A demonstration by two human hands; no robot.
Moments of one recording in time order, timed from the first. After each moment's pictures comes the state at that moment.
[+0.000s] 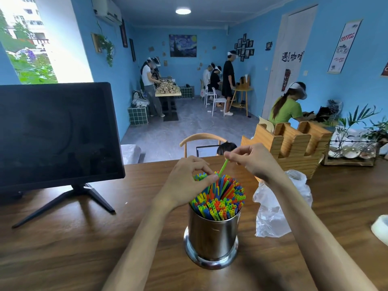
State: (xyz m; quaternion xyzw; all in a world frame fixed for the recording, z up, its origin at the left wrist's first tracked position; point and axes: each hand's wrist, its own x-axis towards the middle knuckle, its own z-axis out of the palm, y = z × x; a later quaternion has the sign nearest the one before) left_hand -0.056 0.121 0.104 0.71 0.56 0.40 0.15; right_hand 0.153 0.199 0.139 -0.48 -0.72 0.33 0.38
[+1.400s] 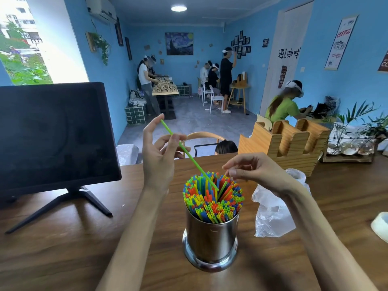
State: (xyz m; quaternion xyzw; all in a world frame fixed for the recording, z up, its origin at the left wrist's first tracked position) left_hand -0.063 0.125 0.138 0.49 0.36 0.76 0.24; right_hand 0.181 0.189 0.127 -0.28 -0.76 0.49 0.33
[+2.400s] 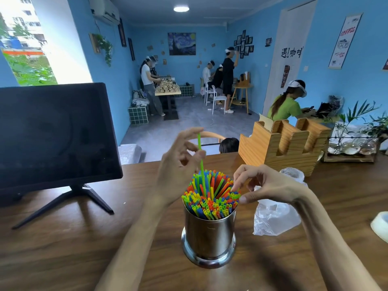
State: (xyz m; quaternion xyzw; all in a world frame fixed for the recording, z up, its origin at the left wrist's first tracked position) left_hand -0.047 0.113 0.130 0.67 0.43 0.59 0.15; right_hand 0.214 0.189 0.110 -0.24 -0.83 0.45 0.22
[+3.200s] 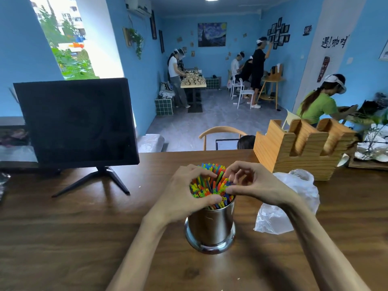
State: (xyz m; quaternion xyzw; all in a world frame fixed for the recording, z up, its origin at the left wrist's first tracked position) left_hand -0.029 0.059 0.099 0.70 0.59 0.39 0.11; right_hand 0.195 0.179 0.108 -0.23 -0.83 0.44 0.27
